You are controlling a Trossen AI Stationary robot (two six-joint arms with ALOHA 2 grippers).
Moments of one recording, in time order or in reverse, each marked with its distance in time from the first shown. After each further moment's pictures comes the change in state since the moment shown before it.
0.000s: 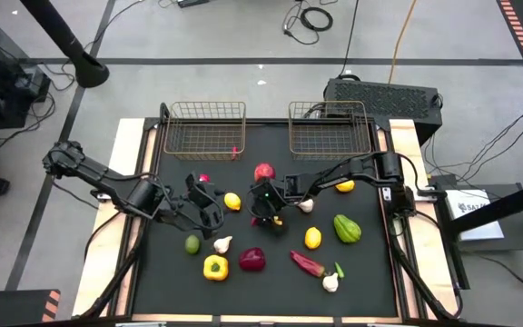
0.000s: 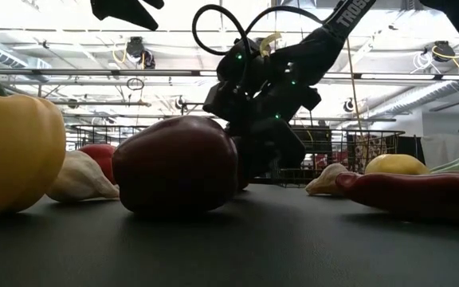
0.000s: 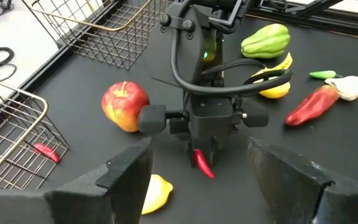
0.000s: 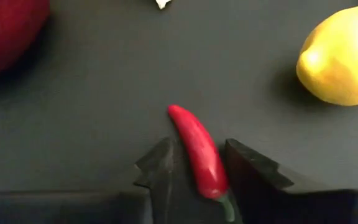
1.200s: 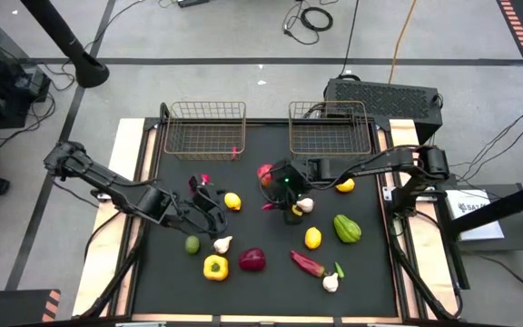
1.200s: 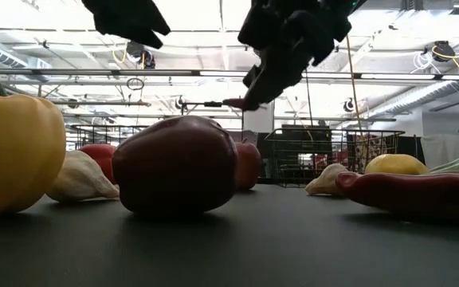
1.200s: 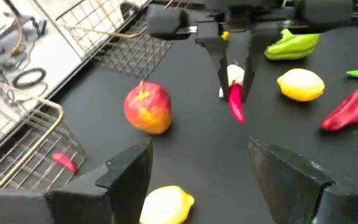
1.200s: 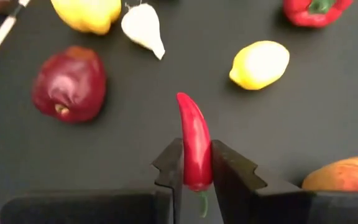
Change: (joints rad) left arm -0.003 0.029 -0.132 0.198 -0.112 0.090; right arm -0.002 -0.392 -0.003 -0.332 0.026 0.256
